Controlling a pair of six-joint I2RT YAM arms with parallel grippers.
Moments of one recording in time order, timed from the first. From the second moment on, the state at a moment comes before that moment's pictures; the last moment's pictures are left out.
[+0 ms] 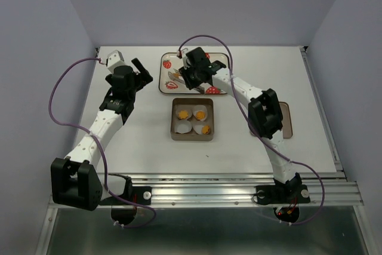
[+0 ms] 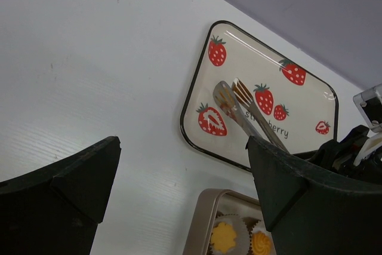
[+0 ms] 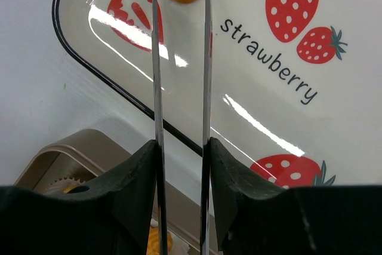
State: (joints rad) left arm -0.22 1.23 0.94 -0.06 -0.31 -0.58; right arm 0.64 2.32 2.10 -0.58 -0.01 -0.02
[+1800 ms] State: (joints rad) left arm -0.23 1.16 0.84 -0.04 -0.20 -0.64; right arm 0.79 1.49 1.08 -0.50 -0.21 -0.01
